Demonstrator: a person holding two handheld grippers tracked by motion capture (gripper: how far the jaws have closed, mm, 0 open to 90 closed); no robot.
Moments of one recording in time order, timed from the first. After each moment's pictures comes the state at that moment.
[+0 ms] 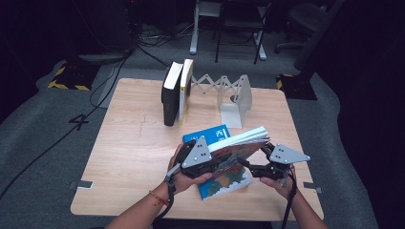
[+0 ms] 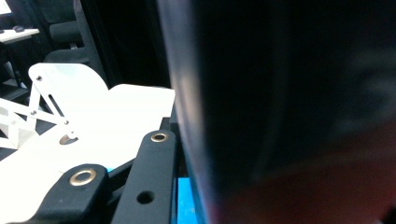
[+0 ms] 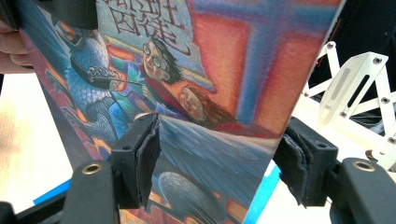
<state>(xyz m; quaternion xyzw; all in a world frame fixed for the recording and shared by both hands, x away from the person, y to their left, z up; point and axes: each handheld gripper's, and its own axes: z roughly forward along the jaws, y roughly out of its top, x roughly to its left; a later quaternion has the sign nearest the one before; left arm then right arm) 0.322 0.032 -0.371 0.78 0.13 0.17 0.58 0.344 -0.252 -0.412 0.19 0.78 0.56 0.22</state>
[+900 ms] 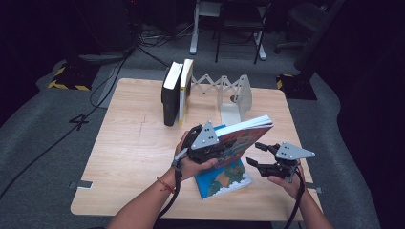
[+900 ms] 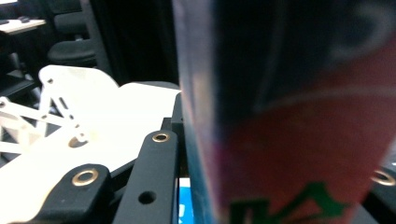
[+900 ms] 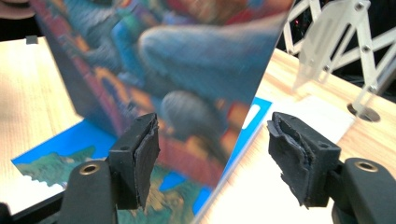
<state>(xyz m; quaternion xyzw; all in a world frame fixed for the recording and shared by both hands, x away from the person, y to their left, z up) 0.359 0.015 -0.355 0.79 0.15 0.18 0.57 0.356 -0.282 -0.424 0.23 0.80 0.52 0.20</state>
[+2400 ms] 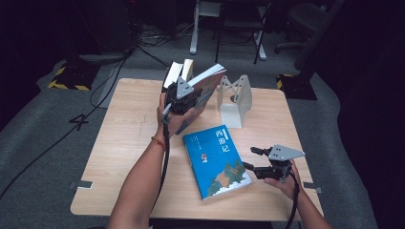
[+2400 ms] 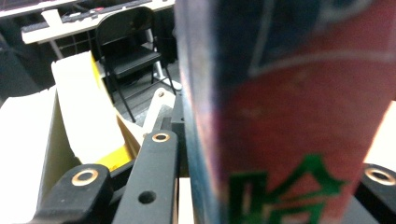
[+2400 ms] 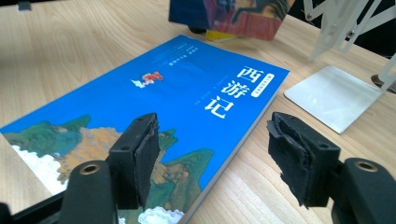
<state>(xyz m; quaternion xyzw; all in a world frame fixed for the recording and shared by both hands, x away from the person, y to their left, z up) 0.493 0.078 -0.364 0.74 0.32 0.31 0.51 0.361 -0.274 -0.443 0.23 0.83 0.48 0.18</state>
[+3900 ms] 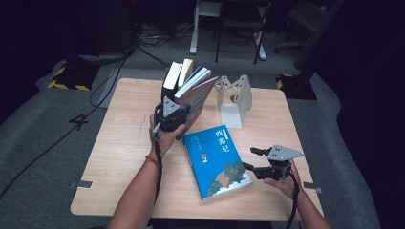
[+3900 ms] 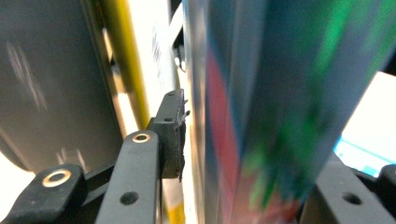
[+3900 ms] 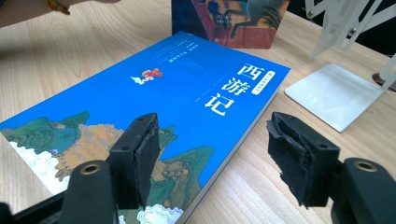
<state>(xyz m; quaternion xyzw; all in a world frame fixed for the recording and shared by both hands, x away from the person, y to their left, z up) 0.471 0.105 -0.441 0.71 0.39 0.28 0.51 0.362 -0.273 -0.446 0.23 0.83 0.47 0.18</state>
